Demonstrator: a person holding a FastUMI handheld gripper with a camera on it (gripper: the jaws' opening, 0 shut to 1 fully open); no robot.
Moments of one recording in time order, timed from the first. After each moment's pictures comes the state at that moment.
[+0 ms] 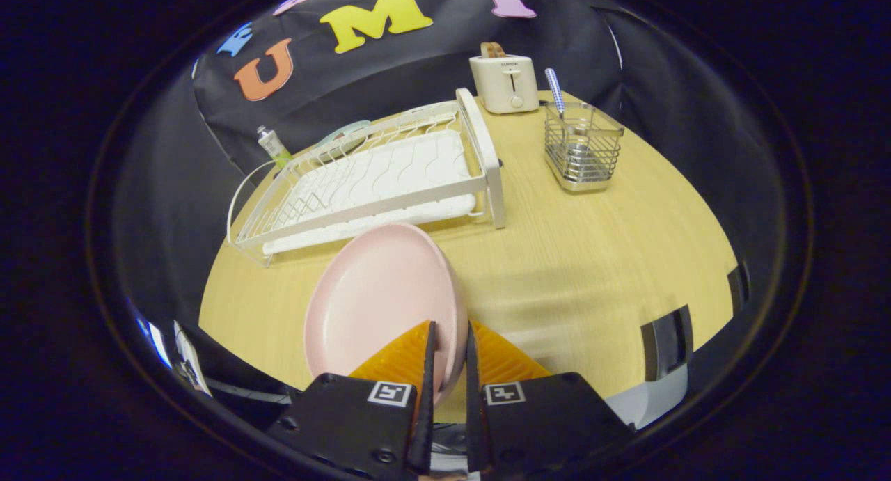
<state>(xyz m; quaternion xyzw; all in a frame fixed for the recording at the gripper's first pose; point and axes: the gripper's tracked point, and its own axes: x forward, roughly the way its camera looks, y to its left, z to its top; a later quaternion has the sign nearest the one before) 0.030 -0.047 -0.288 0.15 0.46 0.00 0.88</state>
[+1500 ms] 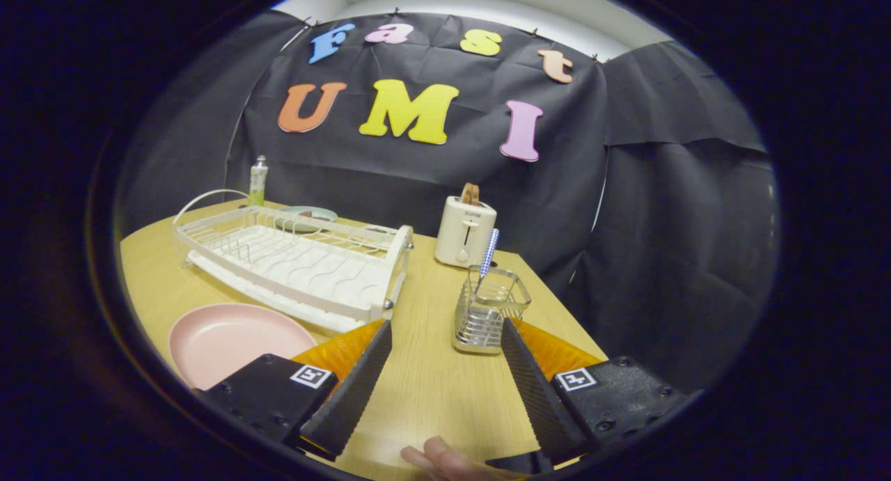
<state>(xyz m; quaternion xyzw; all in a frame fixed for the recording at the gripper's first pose) 0.097 -0.178 -0.208 -0.07 0.14 -0.10 0.98</state>
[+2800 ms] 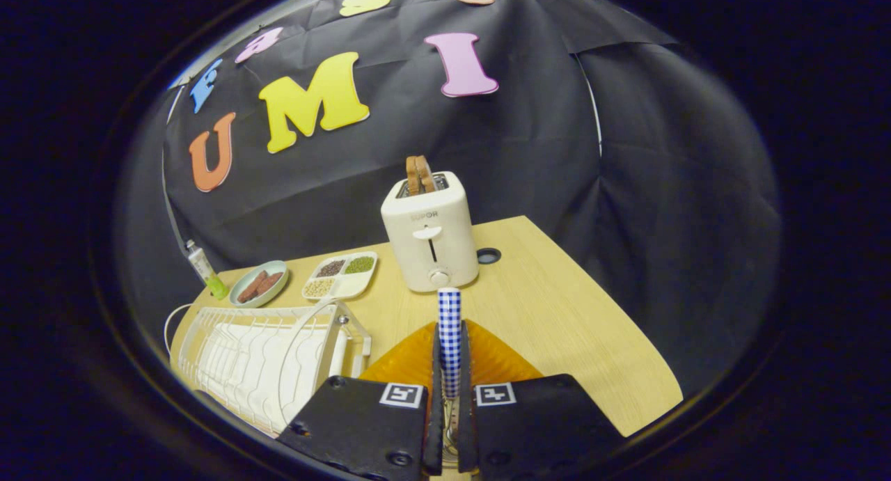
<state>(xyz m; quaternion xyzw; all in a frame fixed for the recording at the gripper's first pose) 0.277 -0.255 -0.180 0.13 0.23 -0.09 0.96</state>
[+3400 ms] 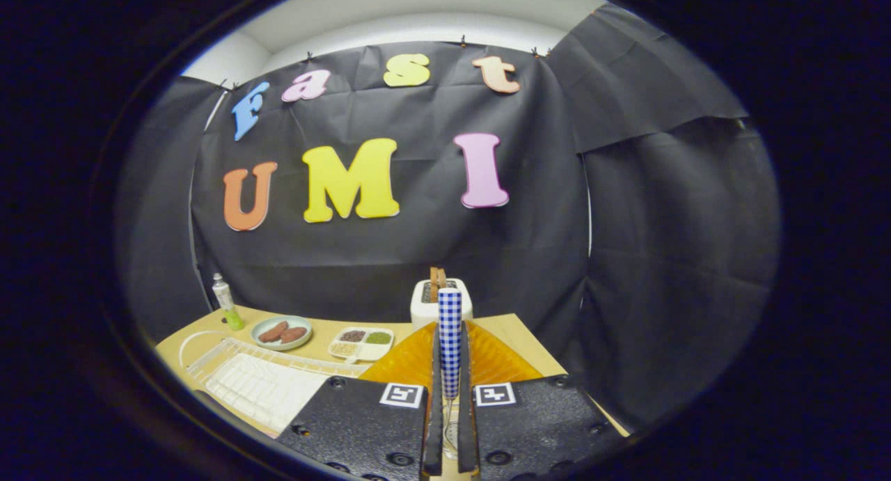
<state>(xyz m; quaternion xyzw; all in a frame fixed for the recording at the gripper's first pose) 0.188 -0.213 -0.033 0.04 0.05 -0.09 0.99</state>
